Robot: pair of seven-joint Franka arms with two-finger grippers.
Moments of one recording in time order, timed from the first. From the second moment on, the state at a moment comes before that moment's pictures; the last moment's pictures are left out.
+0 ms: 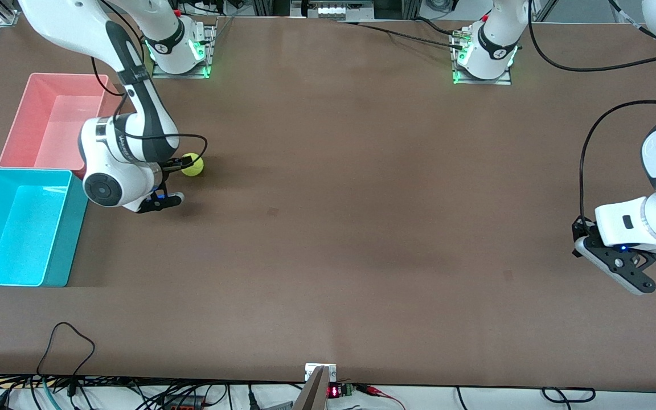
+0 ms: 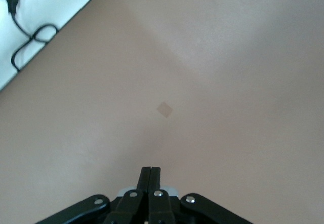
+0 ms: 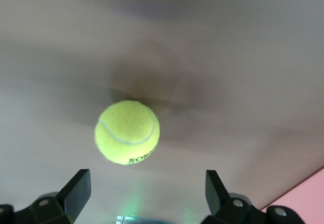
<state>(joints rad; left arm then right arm) 0.22 0.52 -0.29 -1.27 0.15 1.78 0.62 0.31 0.39 -0.15 -1.96 0.07 1.81 -0.11</state>
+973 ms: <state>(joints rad) 0.23 0.38 -0.28 -1.27 0.05 1.51 0.12 0.31 0.16 -0.05 -2.38 0.06 2.34 -0.14</state>
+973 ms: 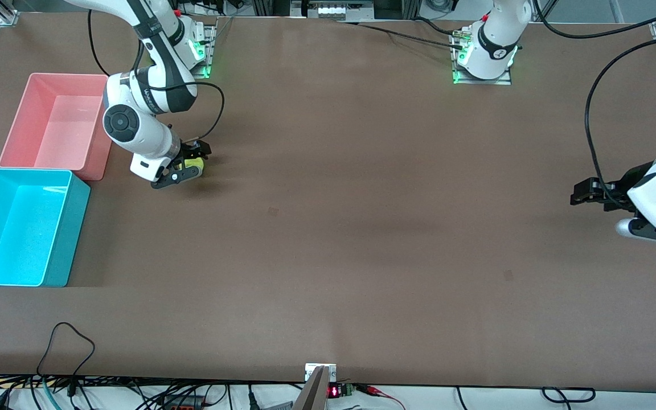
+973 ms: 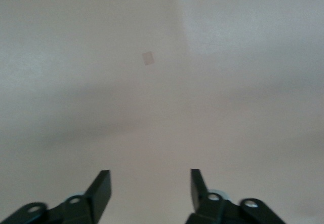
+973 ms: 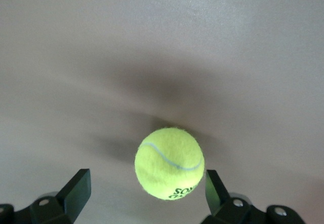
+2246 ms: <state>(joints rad) 0.03 0.19 0.00 -1.41 -0.01 1.59 -0.05 0.29 0.28 -0.05 -2.38 0.01 2.46 -0.17</state>
